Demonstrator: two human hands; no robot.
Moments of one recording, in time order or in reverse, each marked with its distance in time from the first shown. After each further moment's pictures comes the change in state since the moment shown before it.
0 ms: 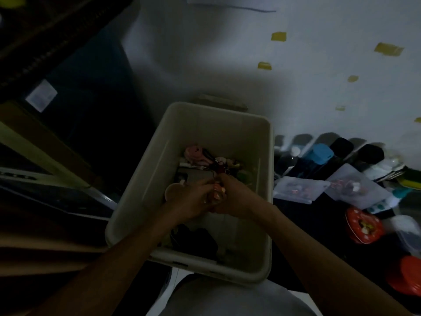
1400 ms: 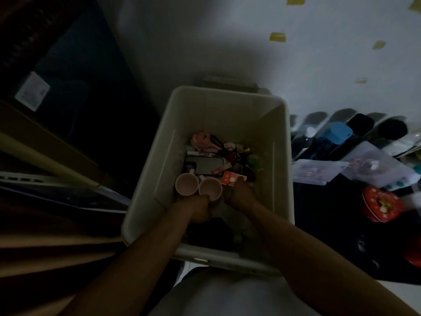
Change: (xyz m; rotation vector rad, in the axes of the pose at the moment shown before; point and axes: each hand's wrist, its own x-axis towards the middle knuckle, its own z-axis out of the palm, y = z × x) left_hand 0.008 -0.070 0.046 0.123 -0.572 -0.381; right_hand 0.047 0.030 0.086 0.191 0.104 0.686
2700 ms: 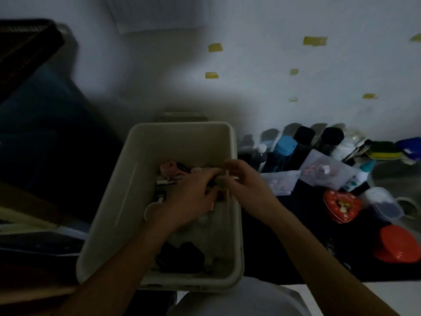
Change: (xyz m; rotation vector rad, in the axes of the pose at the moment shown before) left_hand -0.067 0.145 -0.068 -0.228 0.713 0.613; right_hand -0.114 0.032 -0.171 0.536 0.161 -0.597
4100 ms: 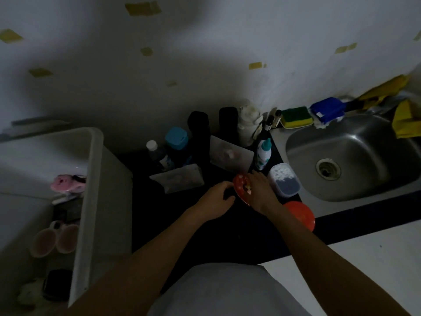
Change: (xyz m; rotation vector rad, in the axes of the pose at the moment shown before) left_hand 0.165 0.132 0.325 -0.185 -0.498 -0.330; right_hand -0.019 0.293 -0.292 -0.666 0.035 0.365
